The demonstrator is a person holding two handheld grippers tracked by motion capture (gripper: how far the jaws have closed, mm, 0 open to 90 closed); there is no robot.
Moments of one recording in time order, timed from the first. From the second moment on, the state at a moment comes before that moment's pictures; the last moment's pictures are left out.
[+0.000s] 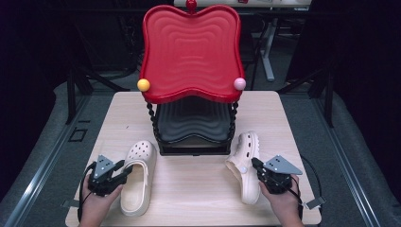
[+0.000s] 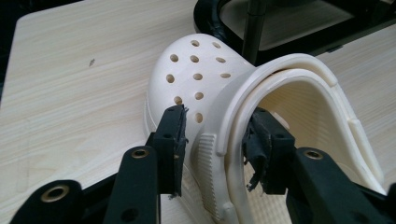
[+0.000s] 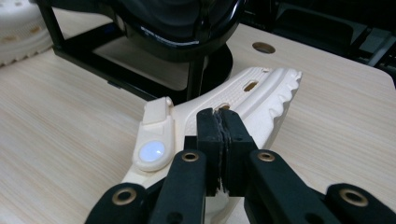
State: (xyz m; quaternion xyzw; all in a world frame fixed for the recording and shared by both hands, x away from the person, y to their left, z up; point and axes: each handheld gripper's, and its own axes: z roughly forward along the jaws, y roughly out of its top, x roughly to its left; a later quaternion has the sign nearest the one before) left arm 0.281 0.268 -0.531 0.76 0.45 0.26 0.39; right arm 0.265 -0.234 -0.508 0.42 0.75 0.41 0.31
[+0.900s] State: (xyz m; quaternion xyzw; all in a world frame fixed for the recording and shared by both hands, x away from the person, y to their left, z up) left arm 0.280 0.270 -0.531 0.75 0.46 0.26 0.40; right arm 0.260 -0.291 -0.514 0.51 0.71 0.39 0.30
